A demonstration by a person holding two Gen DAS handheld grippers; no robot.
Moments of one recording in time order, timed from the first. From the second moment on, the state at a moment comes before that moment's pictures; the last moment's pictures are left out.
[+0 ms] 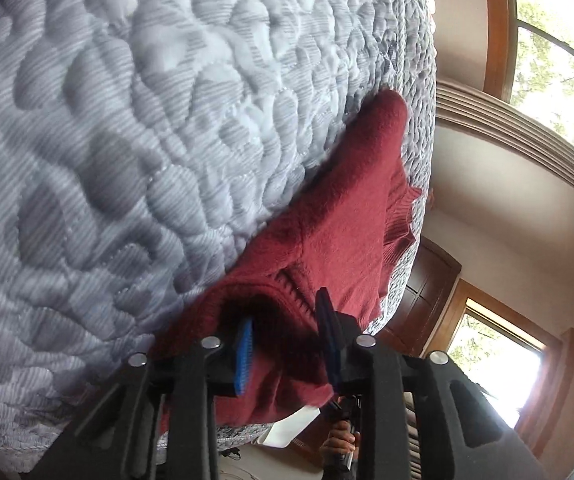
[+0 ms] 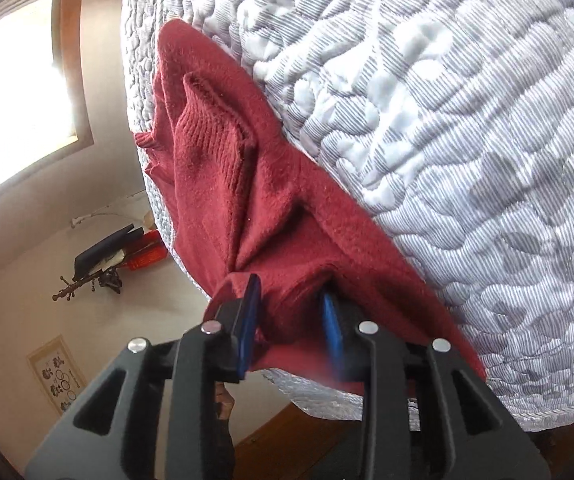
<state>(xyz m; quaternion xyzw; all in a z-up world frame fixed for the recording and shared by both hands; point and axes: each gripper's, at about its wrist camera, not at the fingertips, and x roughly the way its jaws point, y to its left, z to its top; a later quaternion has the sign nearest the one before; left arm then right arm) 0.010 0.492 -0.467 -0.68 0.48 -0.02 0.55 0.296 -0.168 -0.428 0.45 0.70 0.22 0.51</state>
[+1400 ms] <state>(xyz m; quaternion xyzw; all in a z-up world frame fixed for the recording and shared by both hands) 0.065 0.403 -0.396 -0.12 0.61 -0.01 0.78 0.280 -0.047 -0.383 -0.11 0.59 0.29 0.75</state>
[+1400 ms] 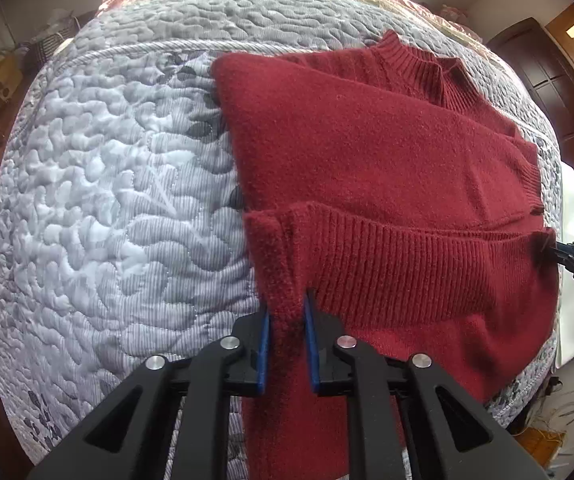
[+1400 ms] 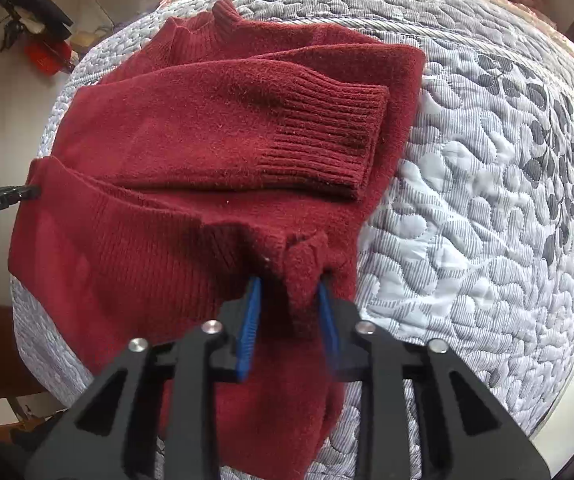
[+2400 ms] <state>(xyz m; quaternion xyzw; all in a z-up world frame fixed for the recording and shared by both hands) 0.092 0.395 -0.267 -0.09 0.45 0.02 0.89 0.308 -0.063 -0.235 -0.03 0.45 0.28 0.85</state>
